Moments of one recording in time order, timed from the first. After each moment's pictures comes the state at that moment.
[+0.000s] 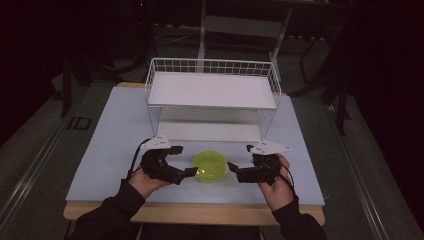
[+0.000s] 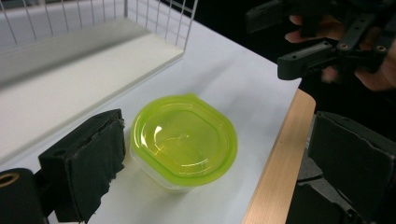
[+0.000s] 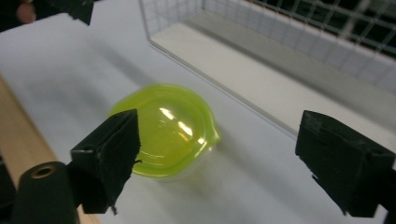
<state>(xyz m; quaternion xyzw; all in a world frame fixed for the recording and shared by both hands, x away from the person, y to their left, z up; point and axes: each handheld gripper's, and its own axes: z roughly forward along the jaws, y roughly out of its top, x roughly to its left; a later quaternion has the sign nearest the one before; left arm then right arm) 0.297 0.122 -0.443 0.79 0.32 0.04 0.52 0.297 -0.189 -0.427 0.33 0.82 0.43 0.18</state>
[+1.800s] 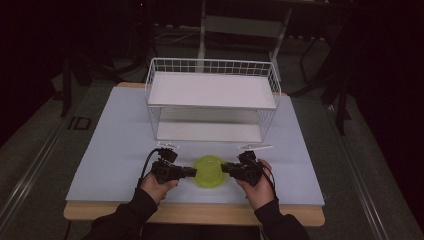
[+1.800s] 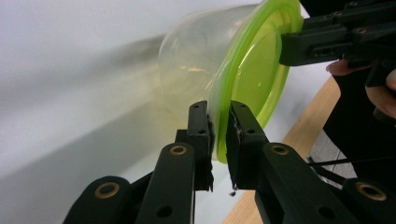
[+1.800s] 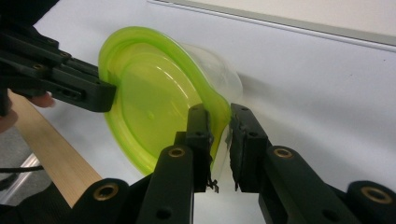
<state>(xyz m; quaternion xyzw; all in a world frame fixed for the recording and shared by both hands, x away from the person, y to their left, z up) 0.311 0.109 -0.492 0.77 0.47 -0.08 0.43 0.316 -0.163 -0.475 0.46 0.80 0.39 0.03</state>
